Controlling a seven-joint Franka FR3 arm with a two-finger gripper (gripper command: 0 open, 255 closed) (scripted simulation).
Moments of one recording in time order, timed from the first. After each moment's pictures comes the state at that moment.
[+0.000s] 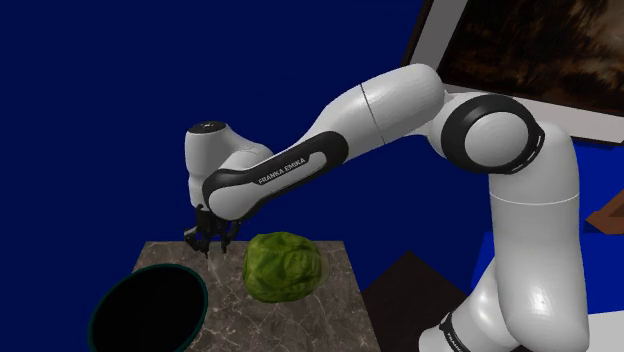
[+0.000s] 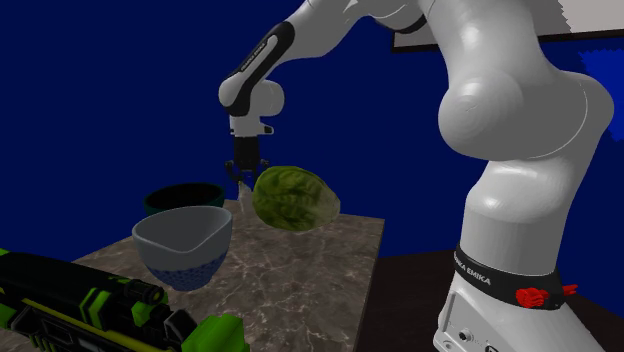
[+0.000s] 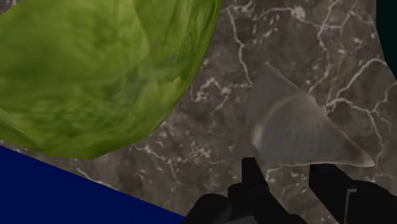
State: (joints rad) arm 0.27 0.57 0.37 -1.74 -0.21 2.21 0.85
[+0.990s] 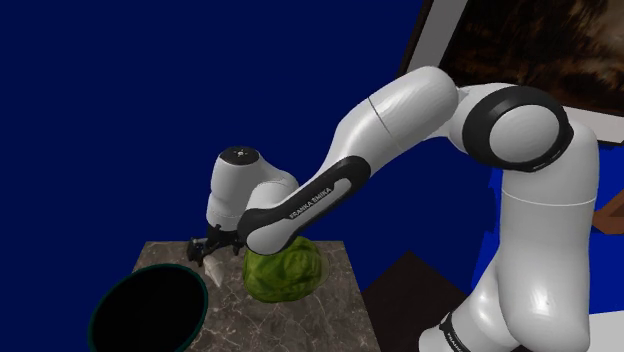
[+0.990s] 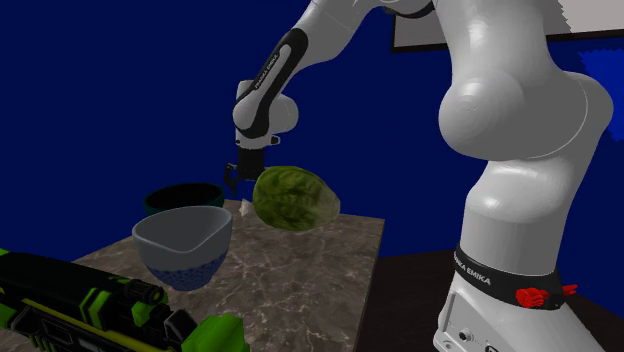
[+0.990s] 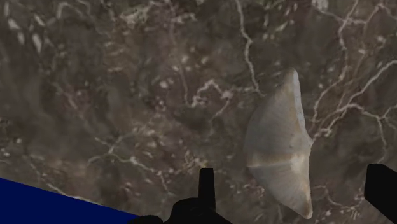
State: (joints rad) arm 0.27 0.48 0.33 -2.01 -0.30 2.60 0.92
